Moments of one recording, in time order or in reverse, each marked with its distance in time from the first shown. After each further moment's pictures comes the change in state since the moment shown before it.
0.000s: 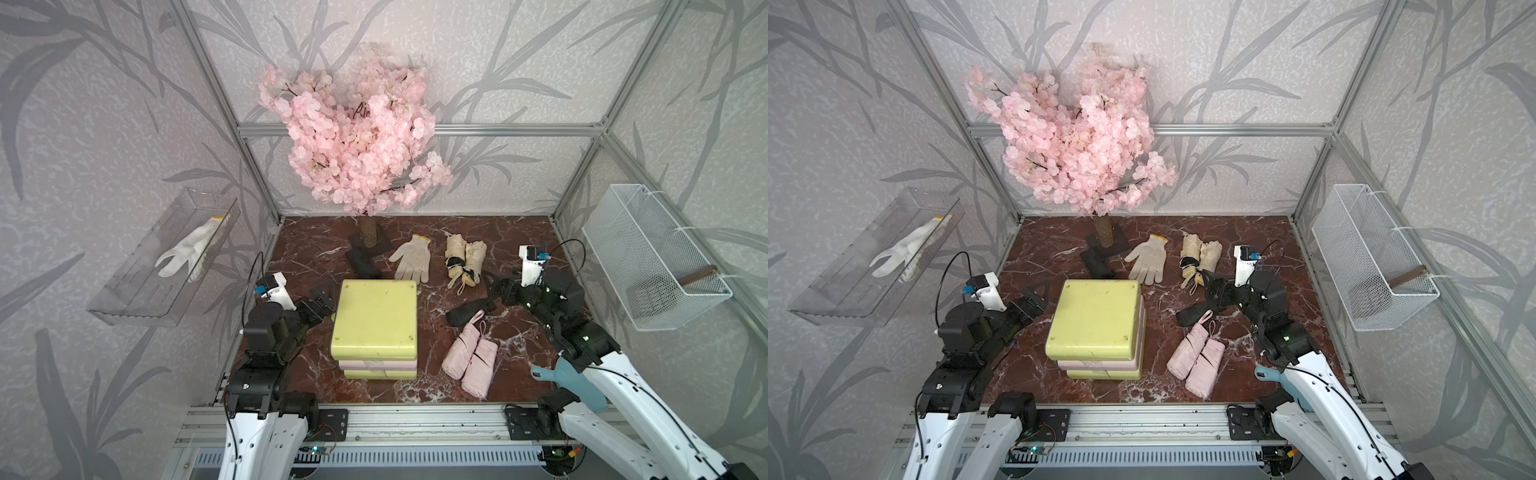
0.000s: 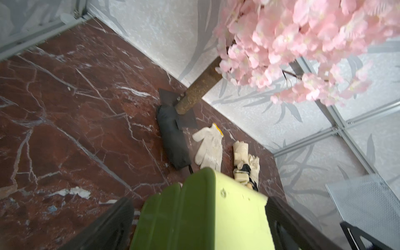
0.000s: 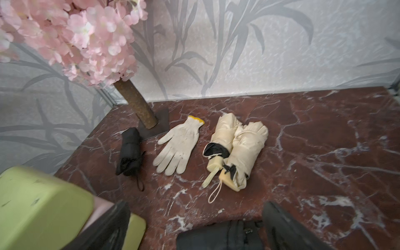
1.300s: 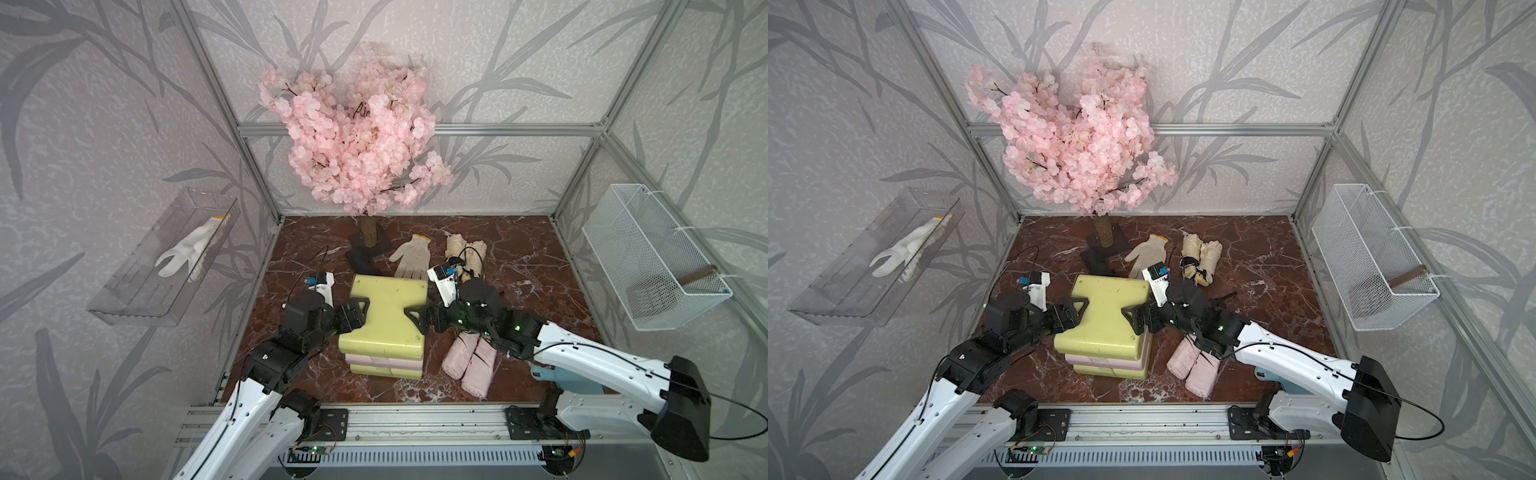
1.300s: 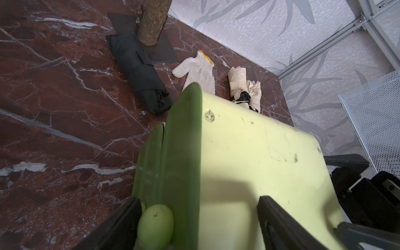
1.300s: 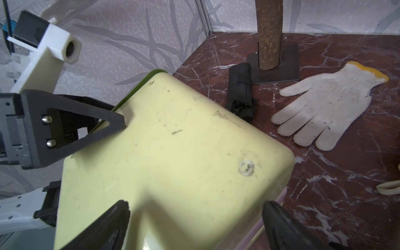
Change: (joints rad) left arm -0.412 0.192 0.025 -0.031 -0.128 0.052; right arm 0.546 0.408 0.147 0.151 0.002 0.098
